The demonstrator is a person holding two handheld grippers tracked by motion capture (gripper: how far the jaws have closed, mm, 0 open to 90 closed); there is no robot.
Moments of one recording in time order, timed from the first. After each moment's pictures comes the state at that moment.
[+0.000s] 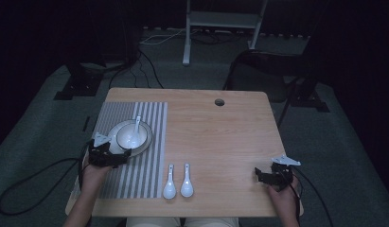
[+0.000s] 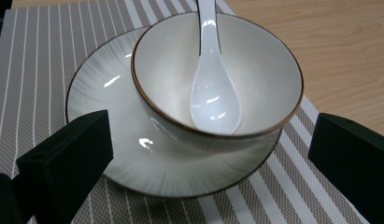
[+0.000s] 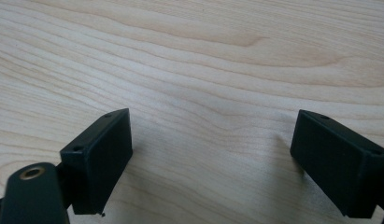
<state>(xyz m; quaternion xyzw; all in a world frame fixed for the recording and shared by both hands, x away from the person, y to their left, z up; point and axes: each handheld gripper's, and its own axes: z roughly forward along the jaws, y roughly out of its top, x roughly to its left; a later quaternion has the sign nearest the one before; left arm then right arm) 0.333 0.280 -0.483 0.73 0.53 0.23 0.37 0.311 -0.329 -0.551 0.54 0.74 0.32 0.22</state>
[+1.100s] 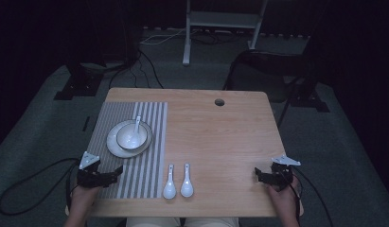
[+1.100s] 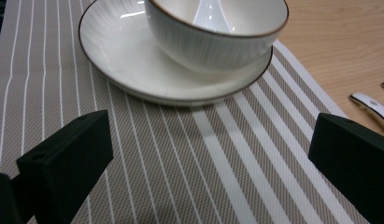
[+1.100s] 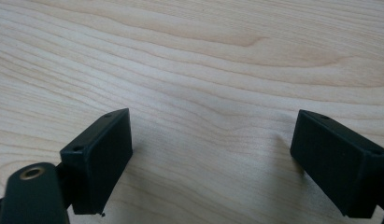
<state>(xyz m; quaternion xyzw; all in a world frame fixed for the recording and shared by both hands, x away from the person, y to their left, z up) 0.273 0.305 -0.505 0.72 0.54 0.21 0.39 0.311 -0.329 -0.551 0.54 0.74 0.32 0.22</state>
